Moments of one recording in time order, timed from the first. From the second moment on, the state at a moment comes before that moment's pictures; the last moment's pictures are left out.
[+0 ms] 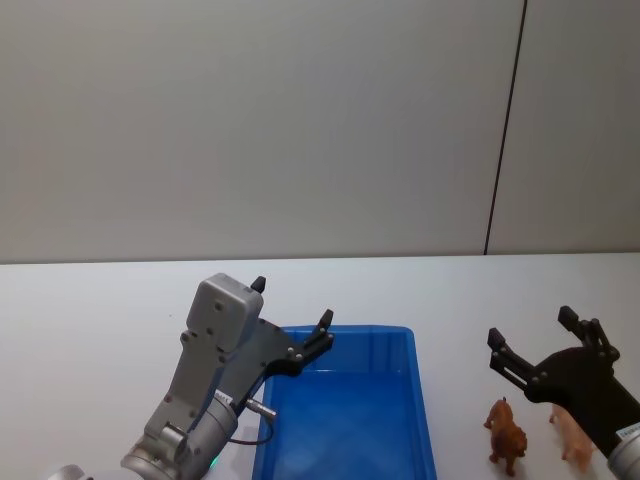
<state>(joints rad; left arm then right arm) -0.24 0.38 0.45 -1.63 -0.20 0.01 -0.01 -0.01 0.34 -0.23 -1.77 0.29 0.03 0.07</state>
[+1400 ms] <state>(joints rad) -0.24 0.38 0.45 -1.63 -0.20 0.01 -0.01 -0.02 0.39 -0.18 -1.73 0.35 0.10 0.11</state>
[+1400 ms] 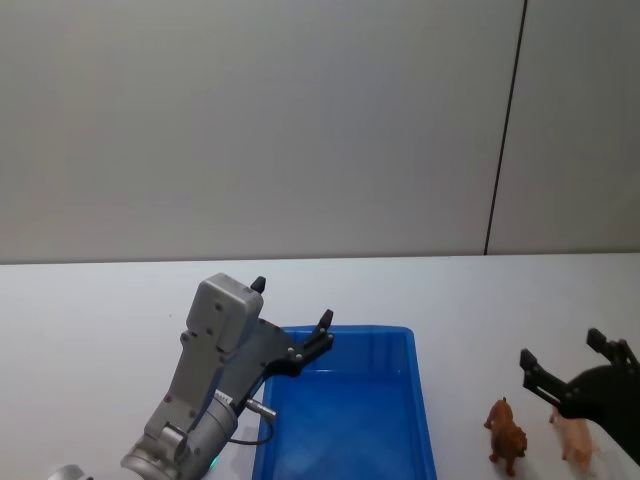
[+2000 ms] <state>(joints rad) -0.24 0.38 0.45 -1.63 -0.20 0.01 -0.01 -0.07 0.44 -0.15 -1.72 0.38 0.19 0.12</state>
